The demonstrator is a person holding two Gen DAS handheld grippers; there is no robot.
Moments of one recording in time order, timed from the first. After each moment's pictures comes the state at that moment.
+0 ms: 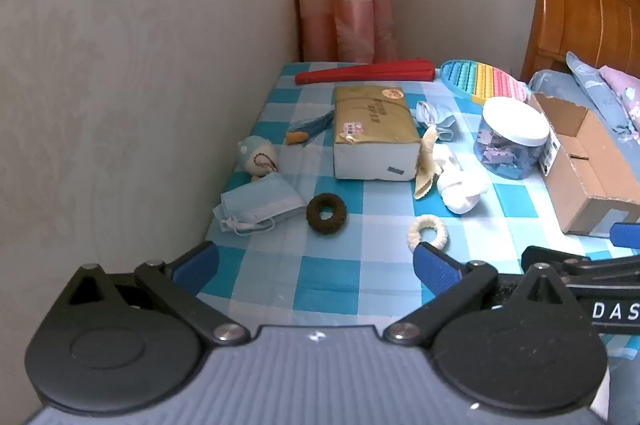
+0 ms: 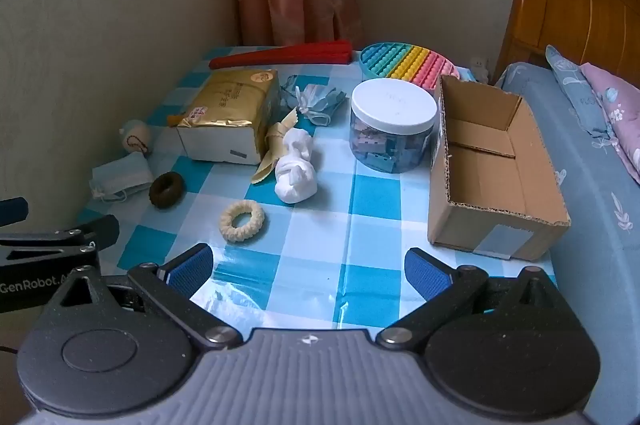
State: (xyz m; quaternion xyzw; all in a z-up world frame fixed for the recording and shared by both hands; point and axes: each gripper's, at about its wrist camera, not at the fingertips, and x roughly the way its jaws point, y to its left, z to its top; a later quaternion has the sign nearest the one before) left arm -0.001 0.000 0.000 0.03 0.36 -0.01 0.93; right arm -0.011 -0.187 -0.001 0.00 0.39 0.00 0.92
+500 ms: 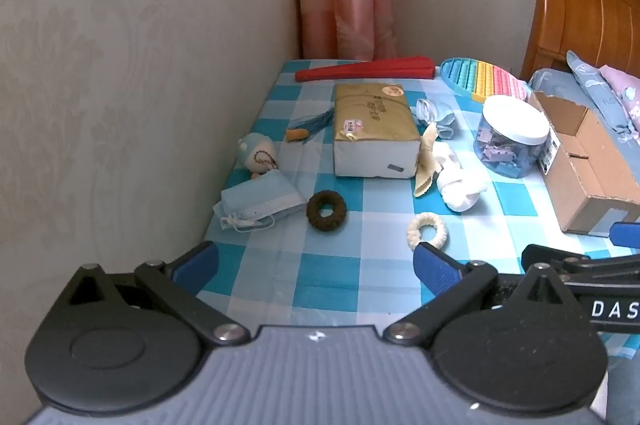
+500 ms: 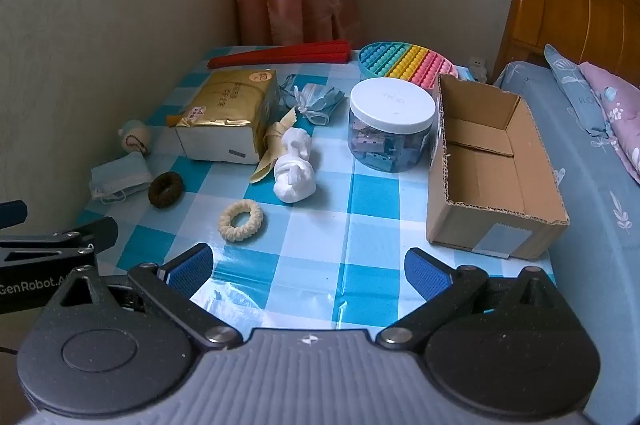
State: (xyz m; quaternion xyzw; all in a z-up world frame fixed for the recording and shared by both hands) left arm -0.003 0.001 0.003 0.03 0.37 -0.02 0.93; right arm -0.012 -0.188 0.000 0.01 0.40 0.00 0.92
